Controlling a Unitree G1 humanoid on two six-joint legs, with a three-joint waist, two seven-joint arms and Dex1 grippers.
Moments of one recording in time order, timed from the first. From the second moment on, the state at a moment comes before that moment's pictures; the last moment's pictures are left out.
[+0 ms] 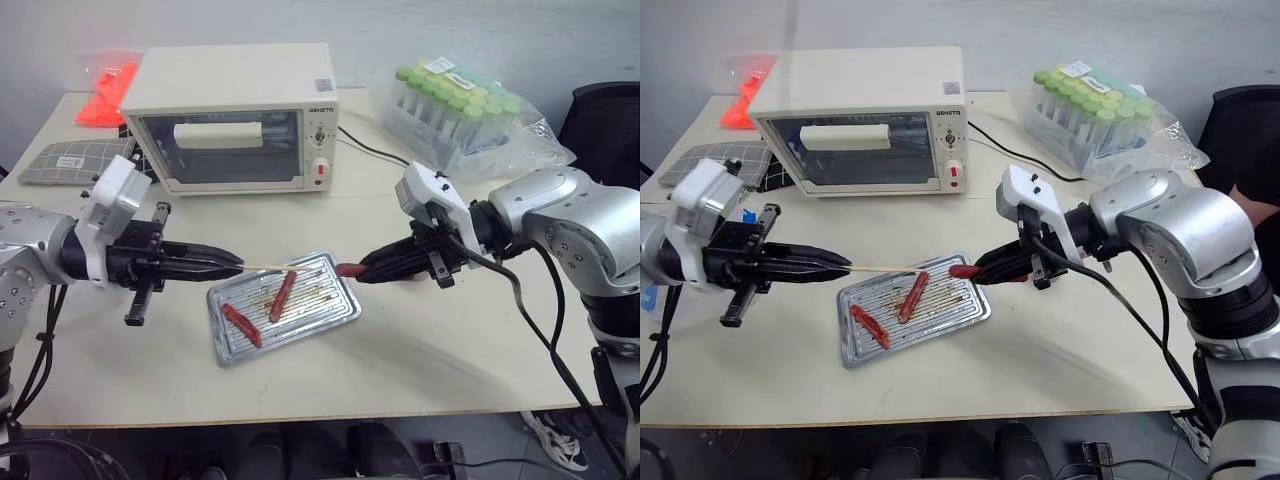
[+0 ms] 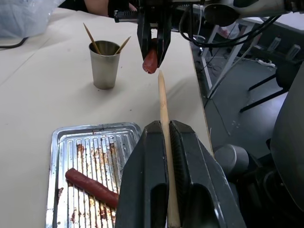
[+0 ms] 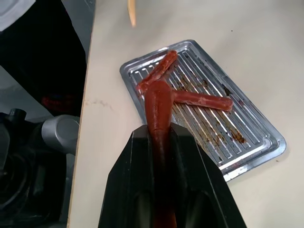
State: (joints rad) left arm -0.47 1.04 0.22 -0.27 -0.87 0.77 -1.26; right arm -0.98 -0.84 0.24 -0.29 0.68 1.08 1.25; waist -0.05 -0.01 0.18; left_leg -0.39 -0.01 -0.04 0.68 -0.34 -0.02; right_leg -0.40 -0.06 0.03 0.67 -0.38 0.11
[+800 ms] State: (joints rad) left arm -0.58 1.01 0.16 -0.24 -0.86 0.77 -1.27; right arm -1.03 -0.81 0.18 -0.29 0.81 1.23 1.17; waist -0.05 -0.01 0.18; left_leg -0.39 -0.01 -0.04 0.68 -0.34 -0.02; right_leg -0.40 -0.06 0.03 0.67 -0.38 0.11
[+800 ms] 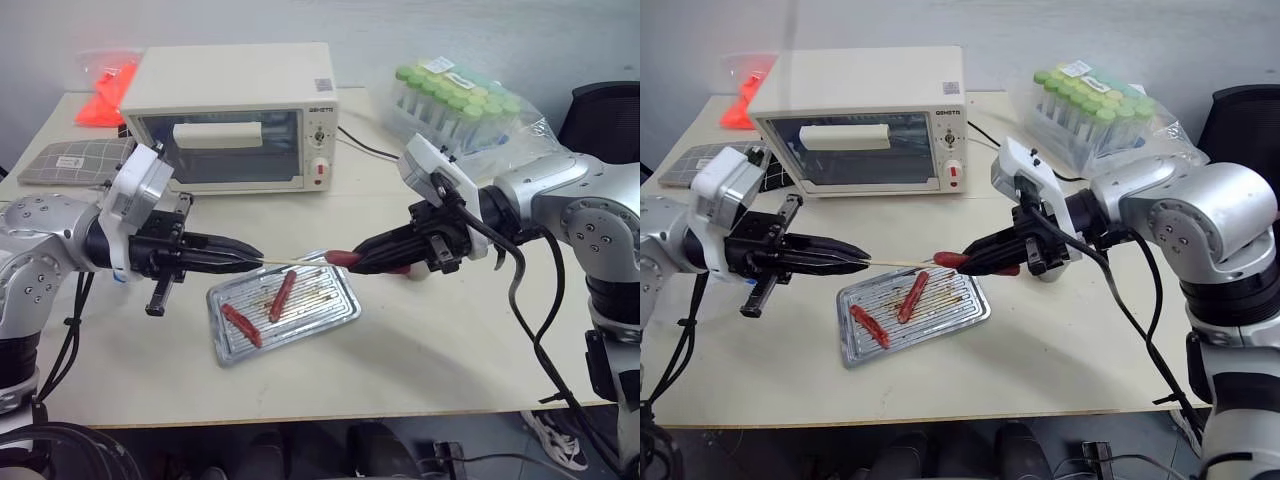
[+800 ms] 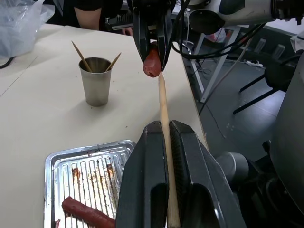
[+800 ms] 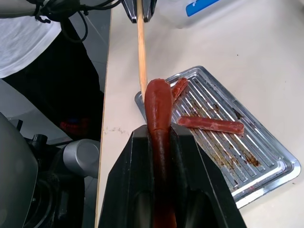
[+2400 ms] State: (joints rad) left arm -0.68 0.95 0.10 -0.19 -0.80 0.74 -1.31; right arm -1.04 -0.78 0.11 -0.31 0.96 1.31 1.04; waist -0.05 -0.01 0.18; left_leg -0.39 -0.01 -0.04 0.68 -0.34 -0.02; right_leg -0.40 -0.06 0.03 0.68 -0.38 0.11
